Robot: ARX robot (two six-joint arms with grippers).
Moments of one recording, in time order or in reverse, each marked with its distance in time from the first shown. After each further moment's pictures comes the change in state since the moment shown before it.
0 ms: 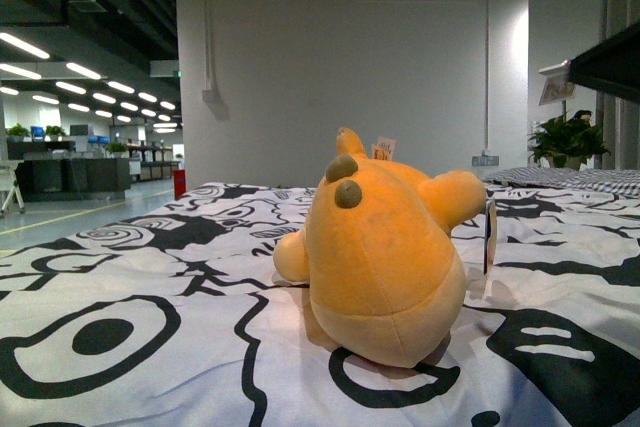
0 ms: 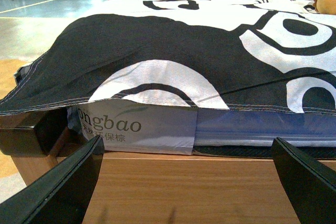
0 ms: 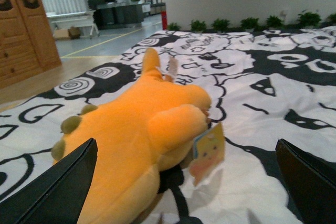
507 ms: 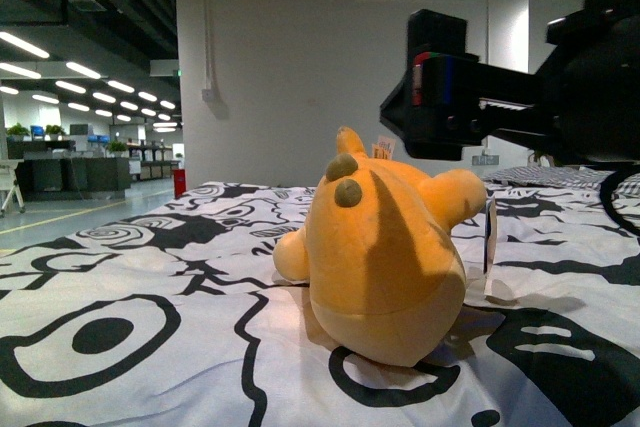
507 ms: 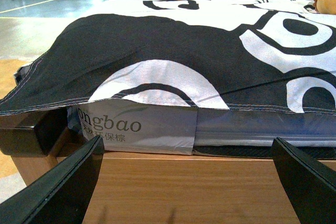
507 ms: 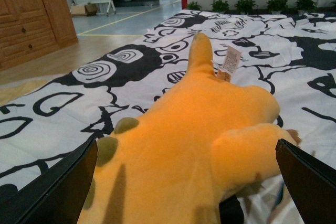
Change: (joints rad) left arm 0.000 0.000 0.000 0.000 0.000 0.000; right arm 0.198 0.303 0.220 0.008 0.110 -0.032
